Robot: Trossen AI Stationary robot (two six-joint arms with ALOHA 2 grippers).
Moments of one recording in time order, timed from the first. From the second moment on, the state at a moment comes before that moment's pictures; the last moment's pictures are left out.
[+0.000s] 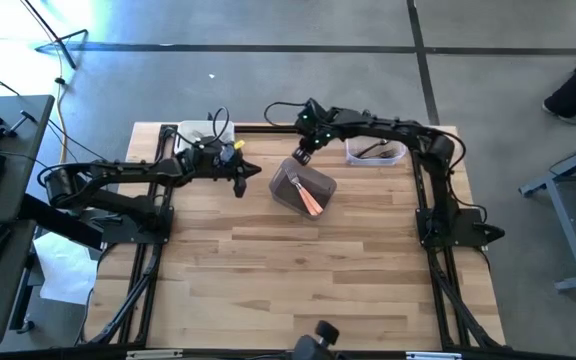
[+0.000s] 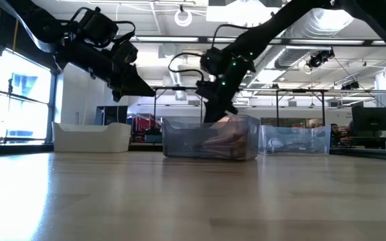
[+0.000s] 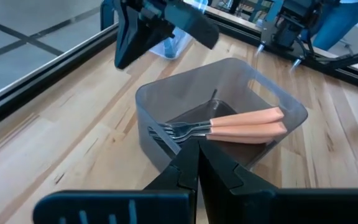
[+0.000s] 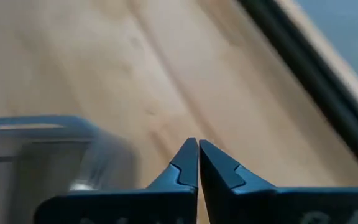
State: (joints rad) left arm 0.49 1.24 0.50 0.32 0.23 -0.14; right arm -0.57 2.03 1.55 -0.52 -0.11 0.02
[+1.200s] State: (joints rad) left arm 0.45 1.24 0.50 0.30 0.20 -0.12; right arm -0.28 1.58 1.00 -0.01 0.00 0.06
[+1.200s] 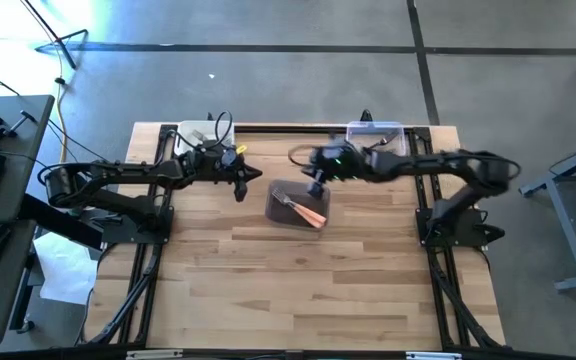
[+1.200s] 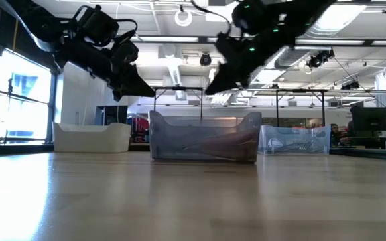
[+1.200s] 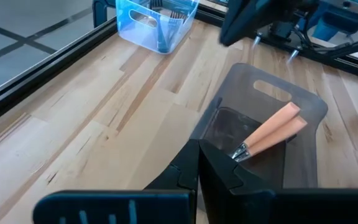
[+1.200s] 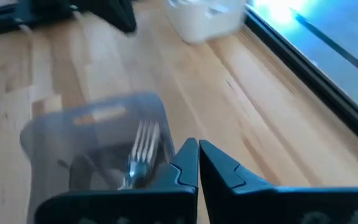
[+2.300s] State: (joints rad) left arm 0.08 1.26 0.50 0.01 -0.13 -0.29; right arm -0.21 1.44 0.60 0.02 0.15 0.44
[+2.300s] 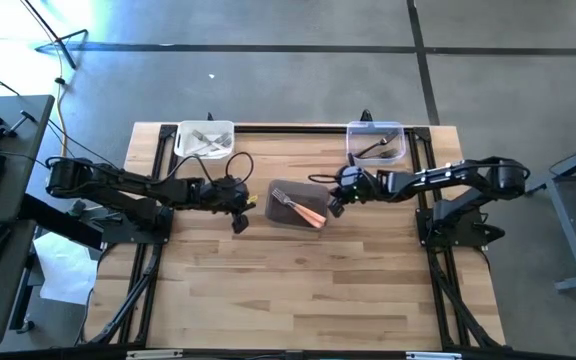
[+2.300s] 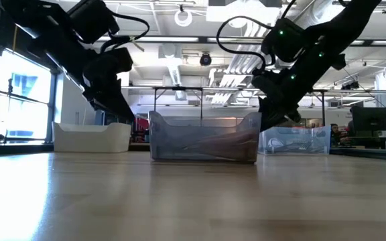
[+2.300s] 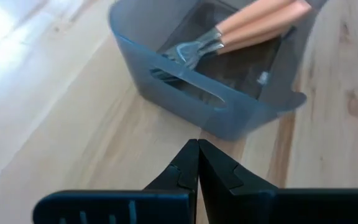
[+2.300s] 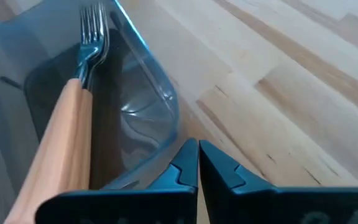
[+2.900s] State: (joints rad) left arm 0.08 1.24 0.50 0.00 -0.18 -0.29; right arm -0.24 1.42 0.67 0.08 0.09 0.30
